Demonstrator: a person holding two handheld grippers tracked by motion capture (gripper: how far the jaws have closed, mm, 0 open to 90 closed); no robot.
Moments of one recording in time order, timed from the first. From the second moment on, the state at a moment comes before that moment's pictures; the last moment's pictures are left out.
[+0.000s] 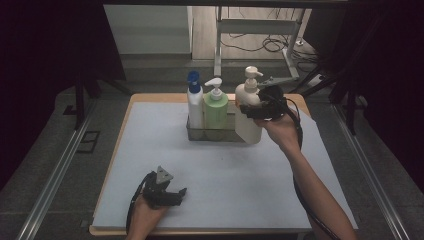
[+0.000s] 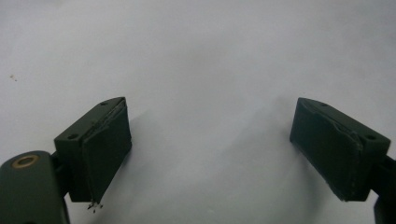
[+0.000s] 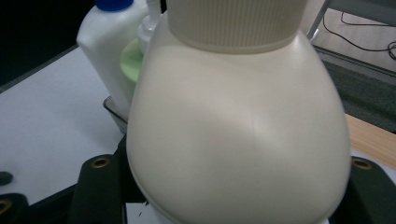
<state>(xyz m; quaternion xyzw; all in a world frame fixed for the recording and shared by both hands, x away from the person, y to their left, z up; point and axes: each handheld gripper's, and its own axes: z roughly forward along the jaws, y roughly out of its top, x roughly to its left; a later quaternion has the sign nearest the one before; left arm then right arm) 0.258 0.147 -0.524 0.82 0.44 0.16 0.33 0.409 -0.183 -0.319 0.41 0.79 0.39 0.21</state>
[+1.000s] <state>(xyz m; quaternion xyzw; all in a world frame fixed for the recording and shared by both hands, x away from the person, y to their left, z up) 0.258 0.147 -0.524 0.82 0.44 0.16 0.33 0.463 -0.174 -0.340 0.46 0.76 0.40 0.23</state>
